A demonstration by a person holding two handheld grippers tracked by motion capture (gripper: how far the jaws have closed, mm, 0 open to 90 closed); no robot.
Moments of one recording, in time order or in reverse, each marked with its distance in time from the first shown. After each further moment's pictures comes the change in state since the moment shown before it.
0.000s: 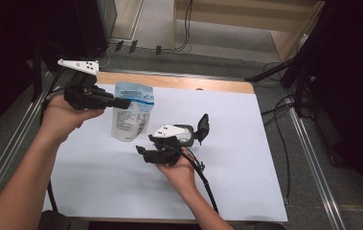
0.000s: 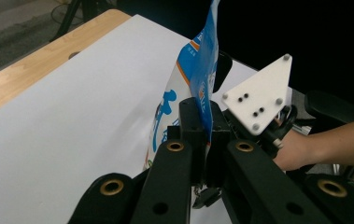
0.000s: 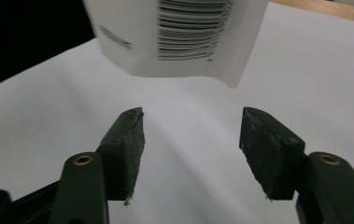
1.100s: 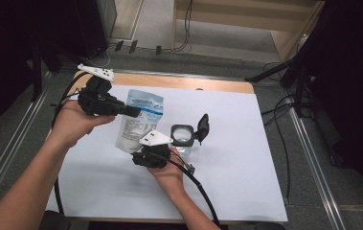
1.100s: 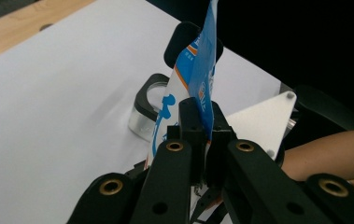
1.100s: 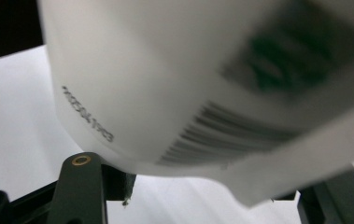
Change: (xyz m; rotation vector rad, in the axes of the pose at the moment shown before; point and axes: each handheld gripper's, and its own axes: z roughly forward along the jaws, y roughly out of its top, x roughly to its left) left arm -0.005 -0.001 0.030 0.074 -0.051 -0.083; right arm 0.022 -0.010 0.031 -0.072 -0.101 -0.122
